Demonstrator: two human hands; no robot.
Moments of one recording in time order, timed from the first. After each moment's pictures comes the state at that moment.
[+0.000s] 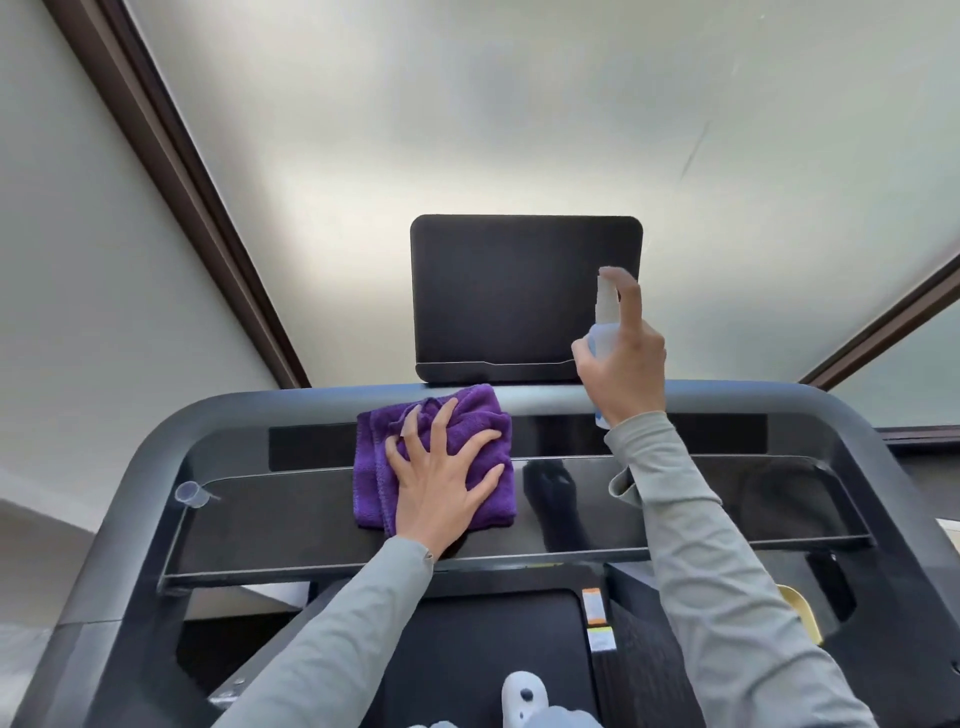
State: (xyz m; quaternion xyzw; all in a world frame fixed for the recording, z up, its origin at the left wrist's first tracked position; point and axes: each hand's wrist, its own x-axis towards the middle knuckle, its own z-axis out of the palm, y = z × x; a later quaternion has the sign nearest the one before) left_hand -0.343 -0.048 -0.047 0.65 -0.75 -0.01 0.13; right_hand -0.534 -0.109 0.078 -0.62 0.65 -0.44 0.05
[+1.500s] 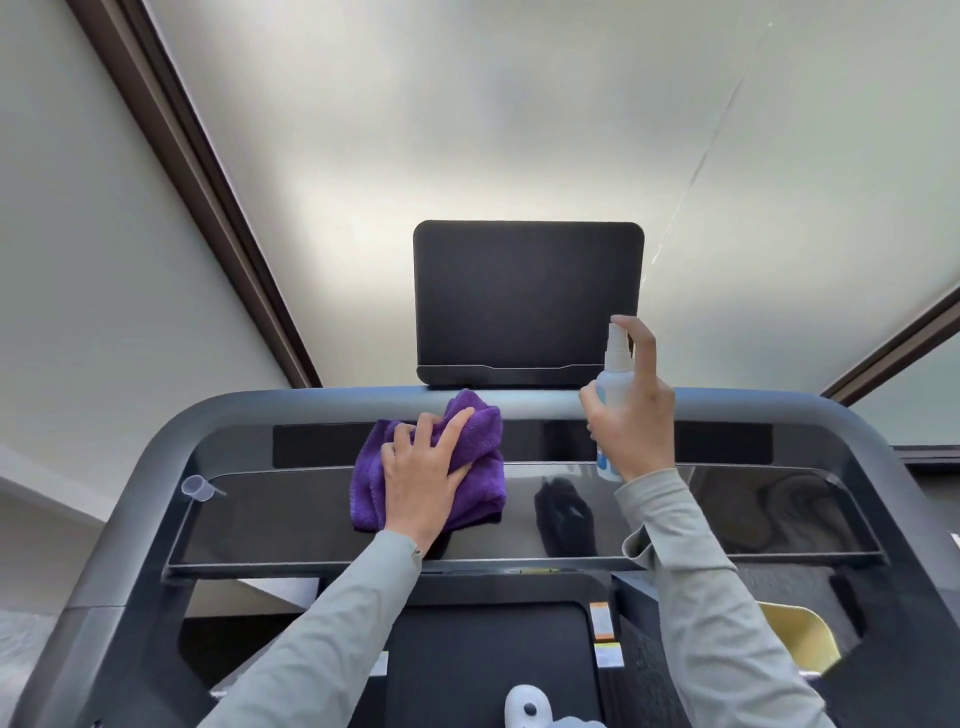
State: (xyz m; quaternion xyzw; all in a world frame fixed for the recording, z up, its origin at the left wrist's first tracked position) left_hand -0.339 -0.050 -0.033 0.65 -0.73 0.02 0.22; right_hand -0.548 -0.070 0.058 -0.61 0.62 -0.48 0.12
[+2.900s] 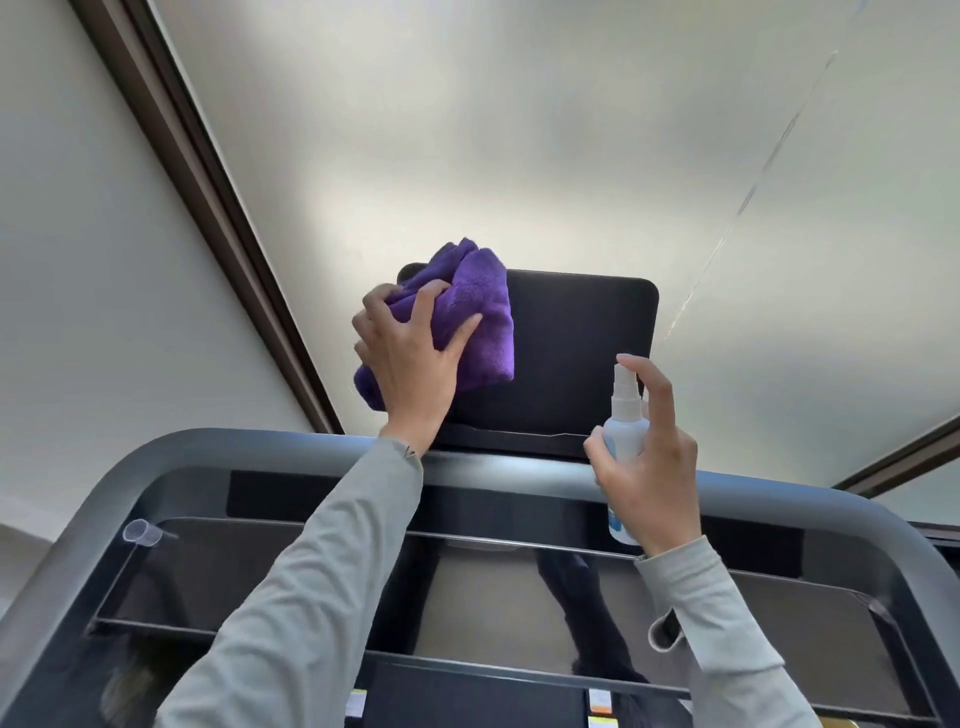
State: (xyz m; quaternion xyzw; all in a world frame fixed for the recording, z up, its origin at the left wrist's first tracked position) left_hand -0.377 -0.204 0.057 0.70 -0.55 0.05 0.45; right_hand -0.589 -0.116 0.062 -0.67 0.55 -0.48 0.15
